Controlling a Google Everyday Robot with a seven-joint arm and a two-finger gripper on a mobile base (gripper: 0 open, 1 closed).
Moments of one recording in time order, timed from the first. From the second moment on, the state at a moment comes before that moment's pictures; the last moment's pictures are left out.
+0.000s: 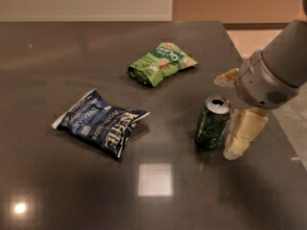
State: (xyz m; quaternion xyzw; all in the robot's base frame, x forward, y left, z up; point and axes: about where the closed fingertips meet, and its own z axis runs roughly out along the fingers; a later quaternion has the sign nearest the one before) arm 0.431 -0.148 0.898 -0.67 0.72 0.09 0.19
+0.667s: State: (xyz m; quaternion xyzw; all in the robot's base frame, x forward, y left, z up) arm 0.431 -0.122 0.866 -0.68 0.69 0.15 0.20
